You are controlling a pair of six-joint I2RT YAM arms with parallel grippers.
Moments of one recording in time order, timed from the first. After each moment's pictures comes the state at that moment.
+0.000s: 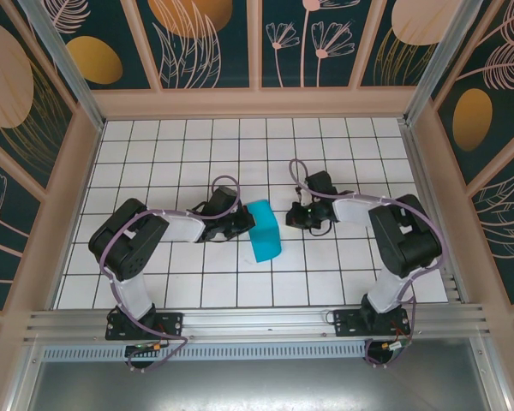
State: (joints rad) left arm -0.65 1.83 0.77 0.20 0.27 -1.01; right arm 0.43 1.71 0.84 -0.22 -0.46 0.50
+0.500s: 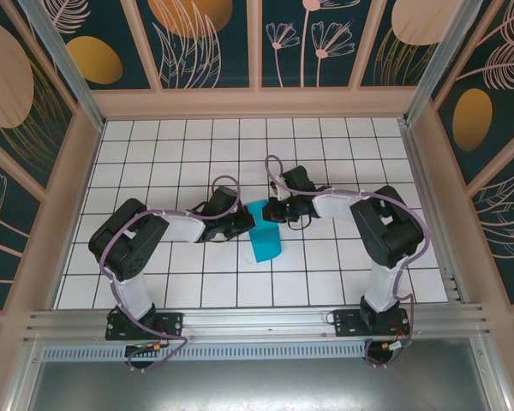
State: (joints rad) left arm -0.65 1.83 0.77 0.20 0.27 -1.01; right arm 0.57 1.86 0.99 -0.13 -0.53 0.53
